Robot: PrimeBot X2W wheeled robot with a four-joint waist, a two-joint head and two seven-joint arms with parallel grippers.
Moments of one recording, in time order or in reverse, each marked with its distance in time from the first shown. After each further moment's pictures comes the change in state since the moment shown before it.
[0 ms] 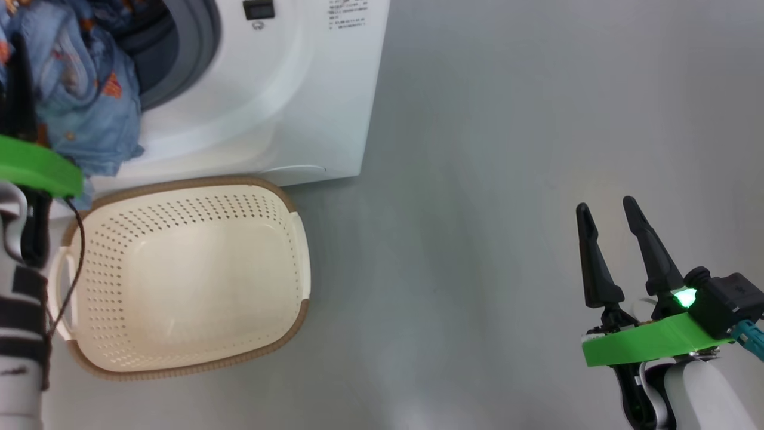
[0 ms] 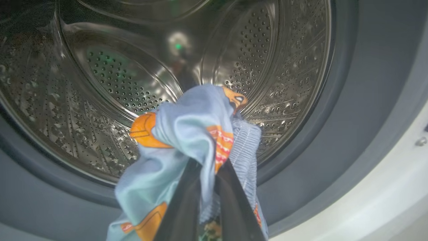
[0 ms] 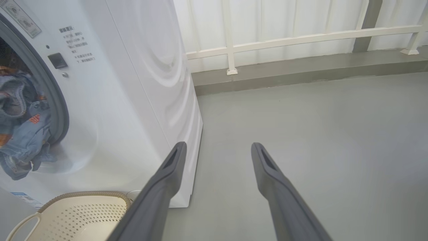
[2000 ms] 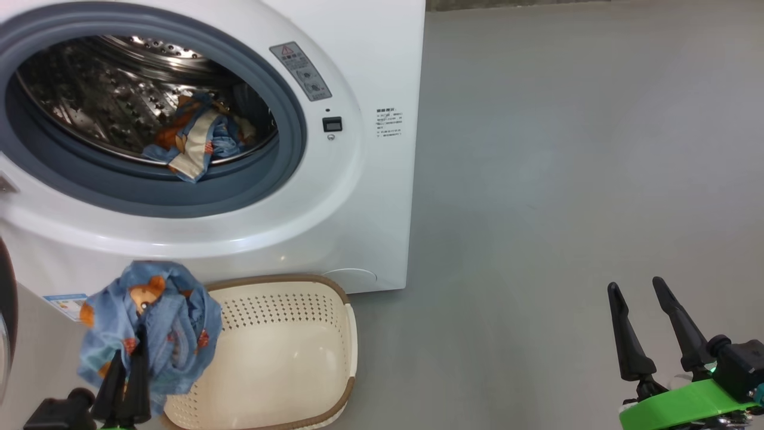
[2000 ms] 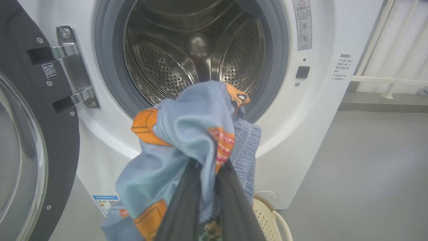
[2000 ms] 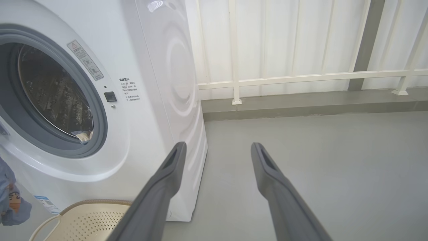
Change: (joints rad) left arm 0.874 -0.170 0.084 -0.543 0.026 0.011 0.007; right arm 0.189 -0.080 -0.037 0.027 0.003 0.000 0.000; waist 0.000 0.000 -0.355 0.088
